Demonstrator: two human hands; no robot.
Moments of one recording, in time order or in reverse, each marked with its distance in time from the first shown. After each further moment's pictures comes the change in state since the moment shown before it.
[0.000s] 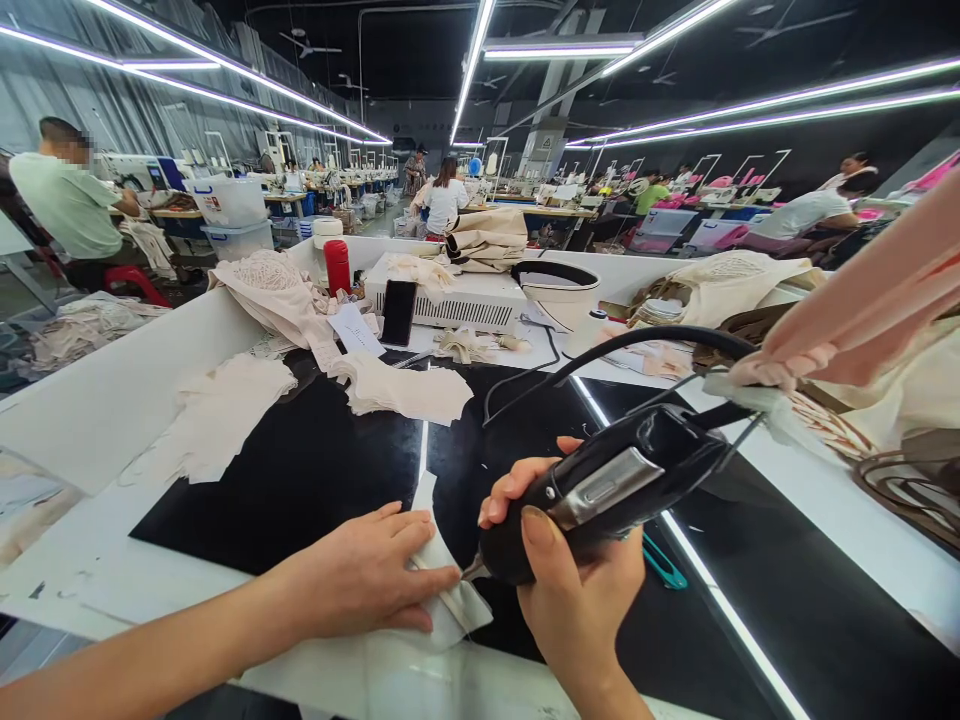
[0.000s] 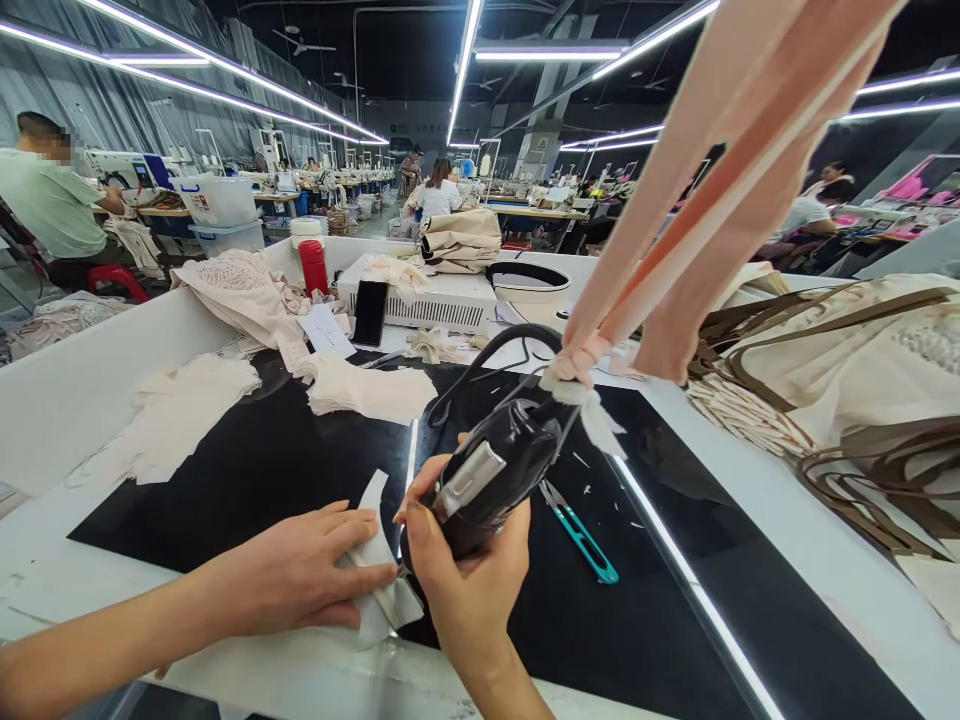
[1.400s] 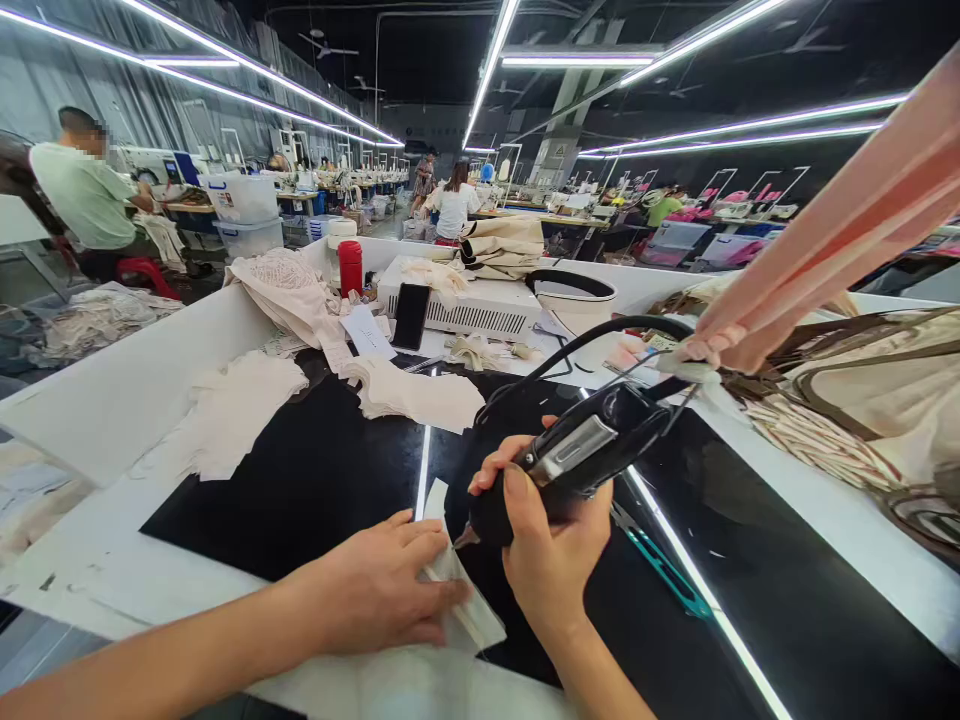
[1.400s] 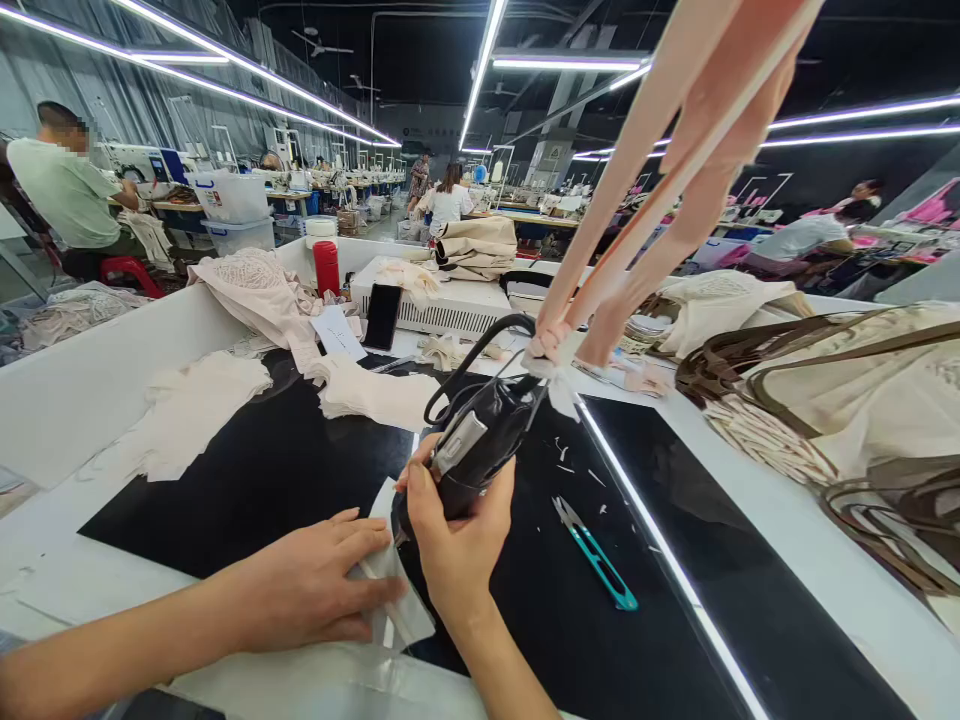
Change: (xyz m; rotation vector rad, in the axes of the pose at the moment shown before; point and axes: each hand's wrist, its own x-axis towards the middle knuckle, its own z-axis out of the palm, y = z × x) left_hand 0.002 0.002 0.013 -0.094 0.153 -0.015; right_hand 0.018 0.024 0.015 -0.015 0.017 -0.033
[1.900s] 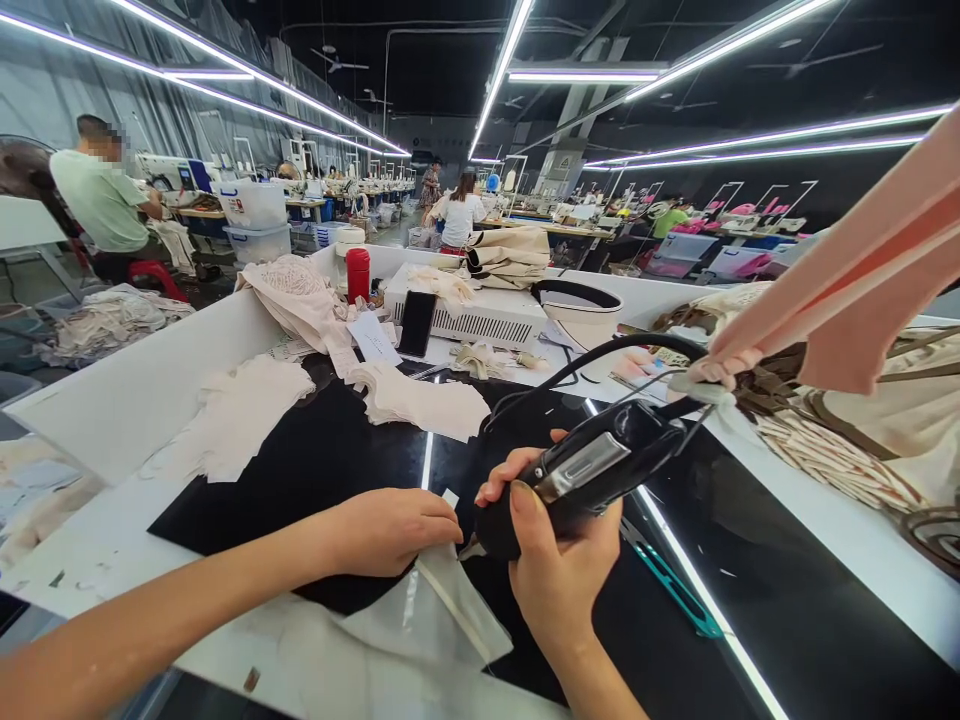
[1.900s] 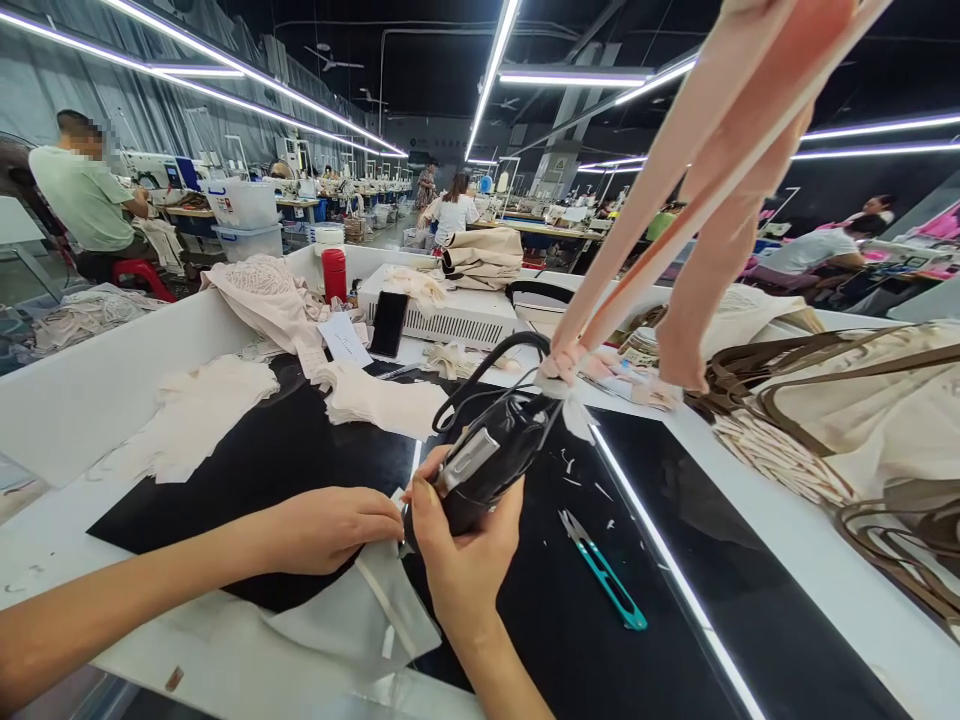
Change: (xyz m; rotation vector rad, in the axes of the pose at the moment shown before) left_hand 0.027 -0.045 -0.010 -0.273 -0.074 0.015; right_hand -0.001 0.001 -0.003 0.011 -0.019 -0.021
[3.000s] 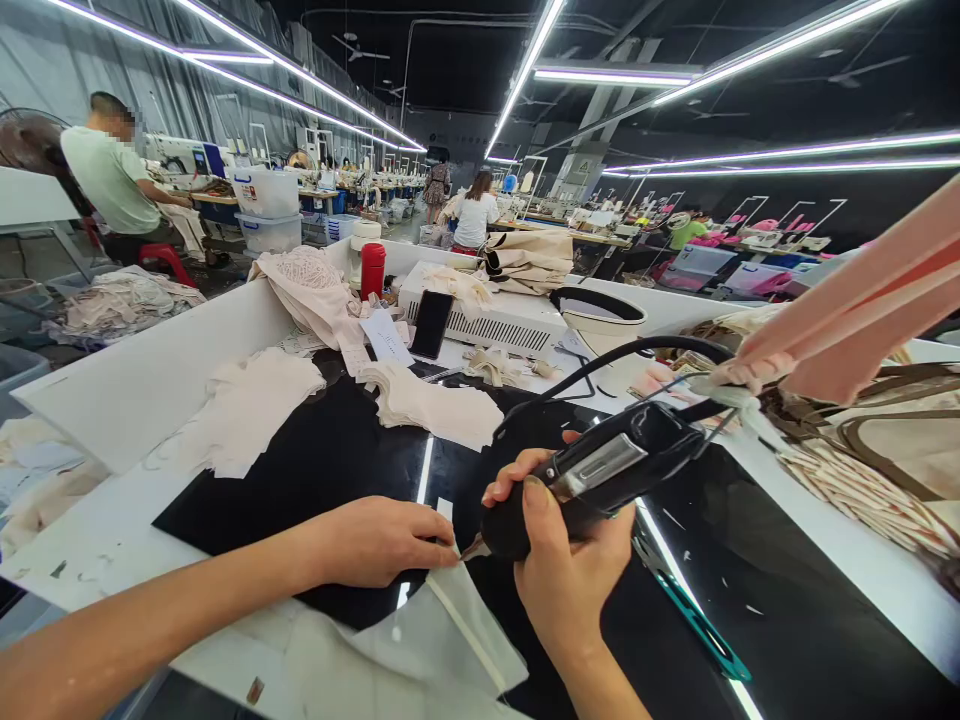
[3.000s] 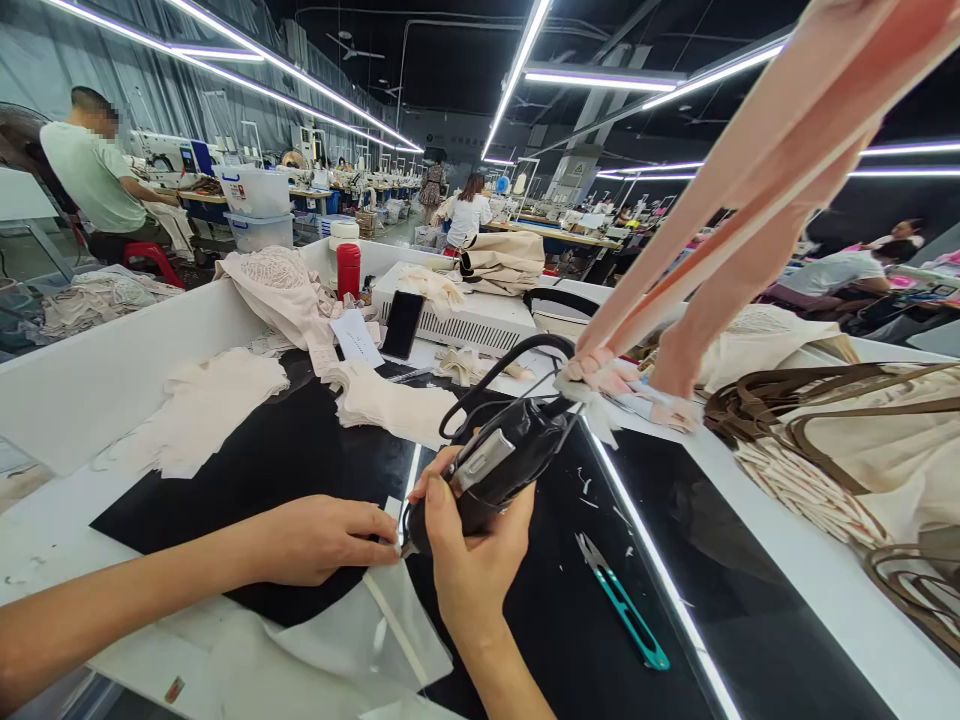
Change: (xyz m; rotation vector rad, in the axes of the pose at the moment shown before) left_hand -0.019 -0.003 0.008 0.050 0.004 0.030; right_hand 0.011 0.002 0.009 -0.044 0.028 0.071
